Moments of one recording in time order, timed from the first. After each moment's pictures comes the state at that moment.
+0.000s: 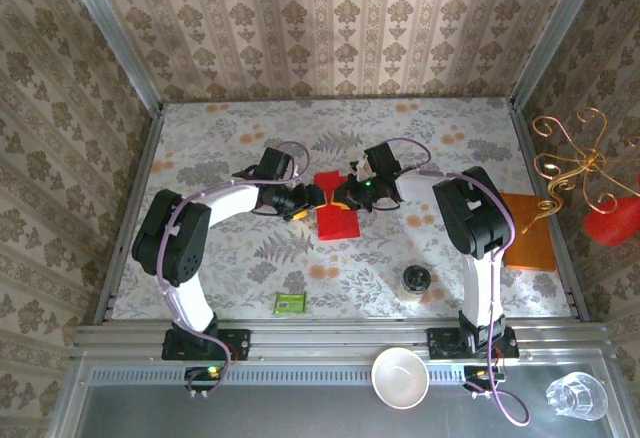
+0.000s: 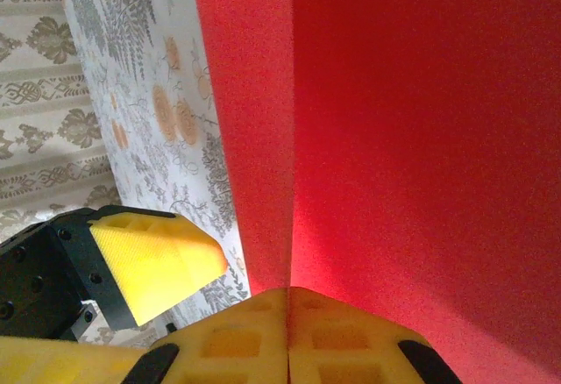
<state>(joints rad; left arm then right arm) -0.51 1.79 1.06 -0.30 0.51 -0.69 0.39 2.04 1.20 -0.09 -0.74 0.80</state>
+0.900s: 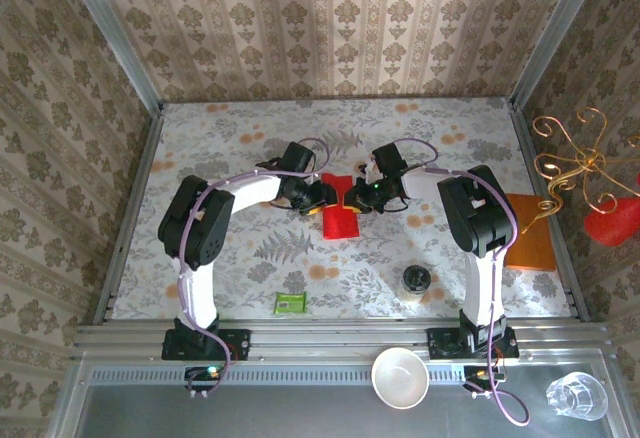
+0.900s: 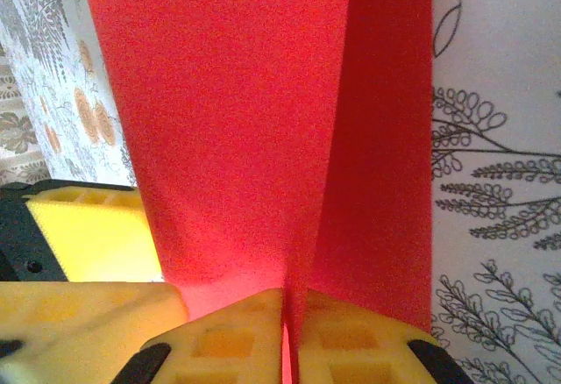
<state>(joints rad) -0.58 1.96 1.25 -0.38 0.43 -0.69 0.35 2.04 1.20 -0.22 -0.68 0.67</state>
